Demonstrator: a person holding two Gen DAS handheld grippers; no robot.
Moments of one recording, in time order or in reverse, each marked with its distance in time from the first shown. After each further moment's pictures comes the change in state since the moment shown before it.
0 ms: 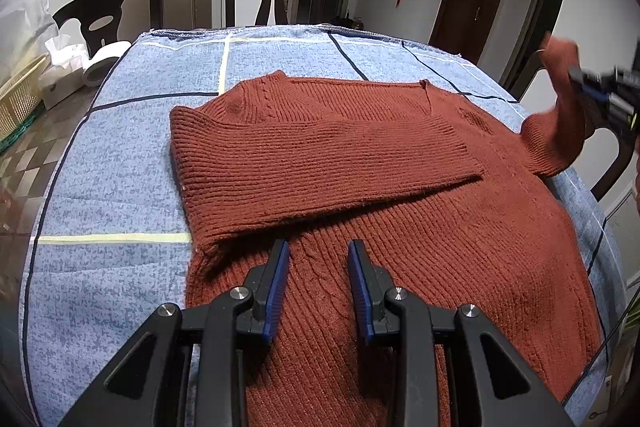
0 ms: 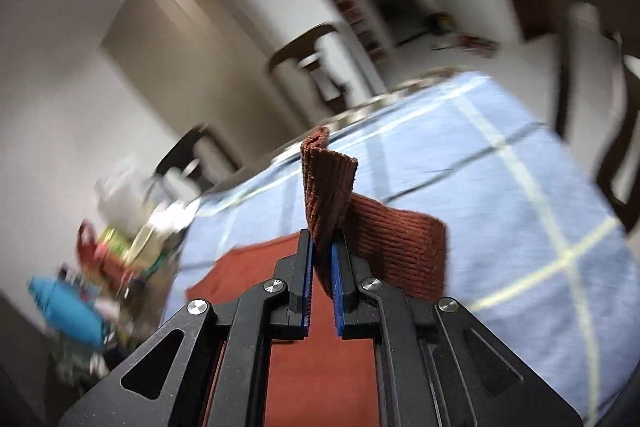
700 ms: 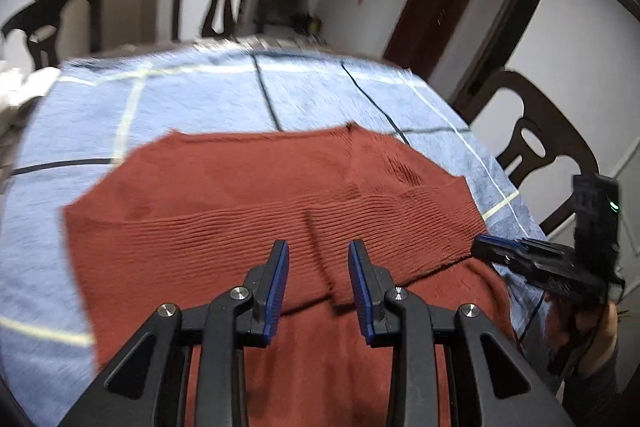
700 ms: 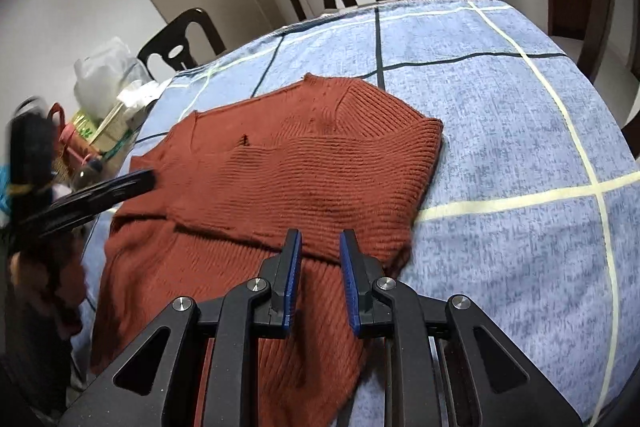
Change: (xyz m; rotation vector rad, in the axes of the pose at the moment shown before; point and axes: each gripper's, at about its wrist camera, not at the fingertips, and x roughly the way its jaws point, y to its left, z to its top) left arm 0.036 -0.056 0.078 -0.006 0.054 -0.203; right arm 0.017 -0.043 -0.064 -0.139 0.221 -0.123
